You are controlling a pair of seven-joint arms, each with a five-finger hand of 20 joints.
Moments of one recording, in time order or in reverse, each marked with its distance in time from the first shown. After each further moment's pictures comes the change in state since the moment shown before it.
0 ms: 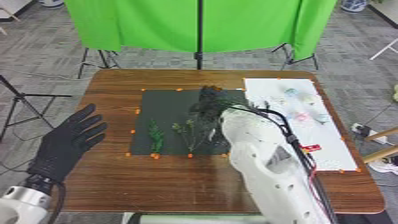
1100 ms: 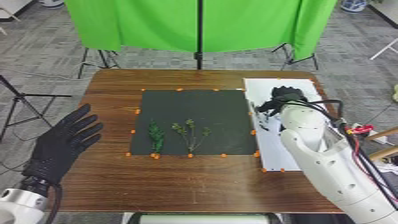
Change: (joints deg) left arm 0.9 -0.1 -0.7 -0.5 0.0 1.0 0.7; right arm 6.9 23.1 0.1 13.5 -2.8 0.0 5.6
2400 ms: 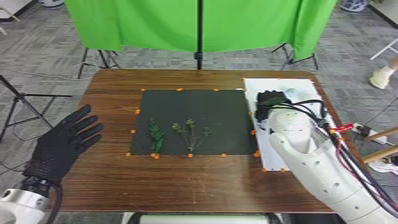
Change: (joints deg) left arm 0.0 -0.2 0.2 0.0 0.0 0.0 -0.2; right arm 1.6 -2.5 -3.4 3.7 -5.0 -0.8 -7.9
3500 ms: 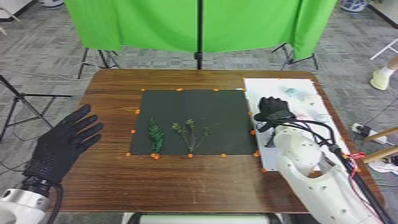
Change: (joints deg) left arm -0.4 -0.6 0.0 0.1 0.0 -0.2 -0.2; right arm -12.4 0.4 5.7 -2.1 0.8 25.6 -4.5
